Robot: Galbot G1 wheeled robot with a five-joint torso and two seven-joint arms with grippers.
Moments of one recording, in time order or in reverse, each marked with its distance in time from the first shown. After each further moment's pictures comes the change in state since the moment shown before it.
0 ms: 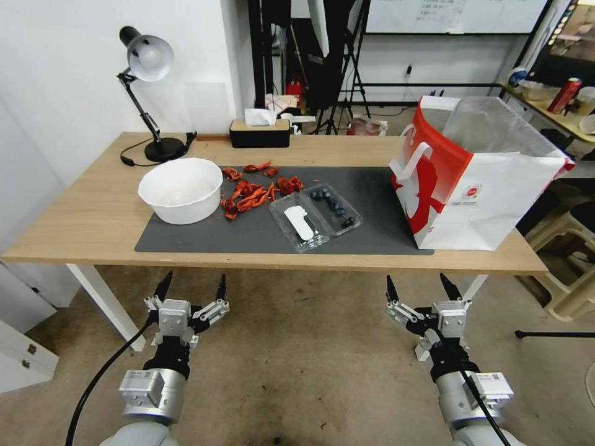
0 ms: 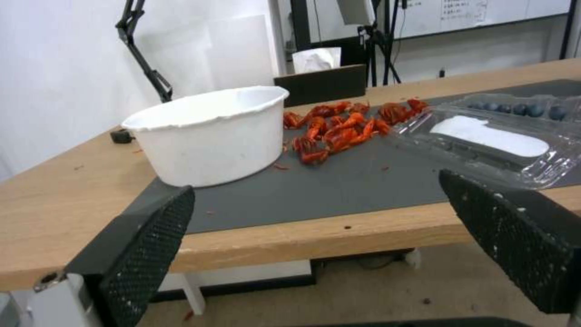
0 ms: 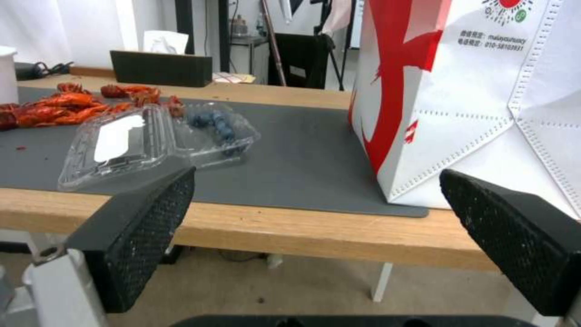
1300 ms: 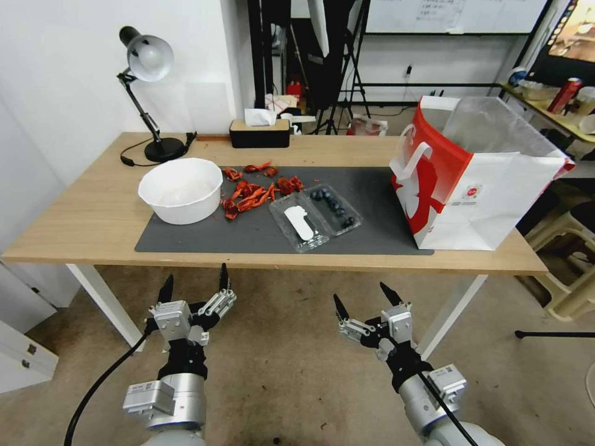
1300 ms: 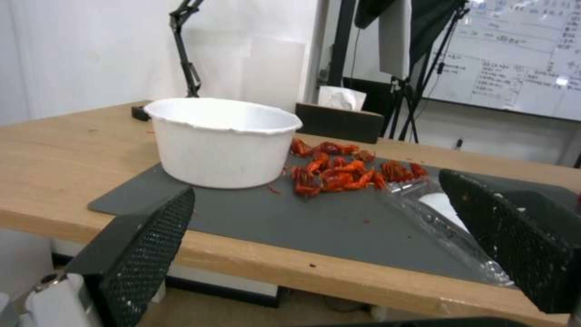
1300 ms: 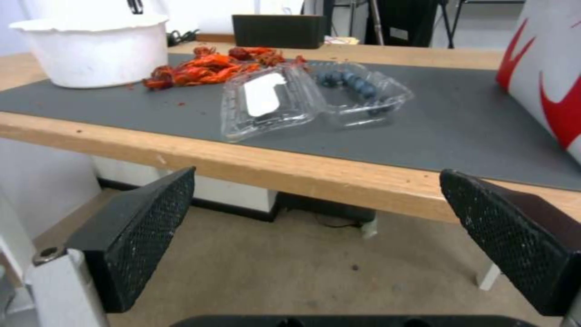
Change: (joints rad) left arm 0.021 0.014 0.186 -0.031 -0.135 -0.109 -0.251; right arm 0.028 -0.008 -0.106 -0.008 -0.009 -0.125 -0.186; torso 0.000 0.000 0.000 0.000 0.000
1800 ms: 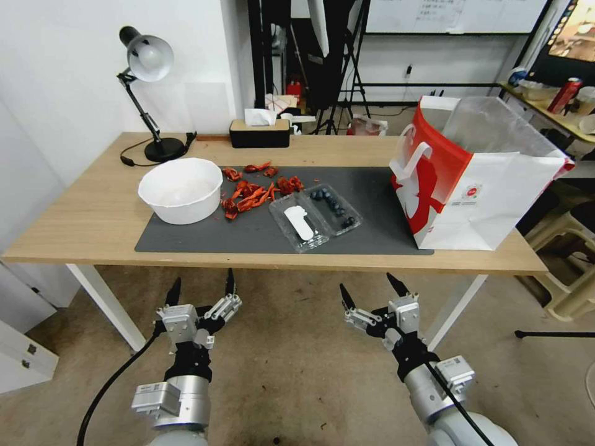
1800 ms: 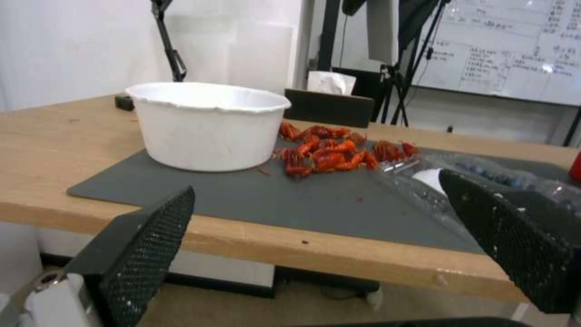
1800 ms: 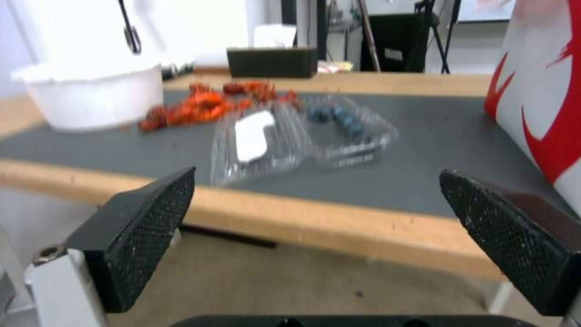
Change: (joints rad) left arm -0.015 -0.003 -0.015 0.058 0.006 -0.014 0.050; right arm 0.065 -0.044 0.019 0.008 0.115 -0.006 0.026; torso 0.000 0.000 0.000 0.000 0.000
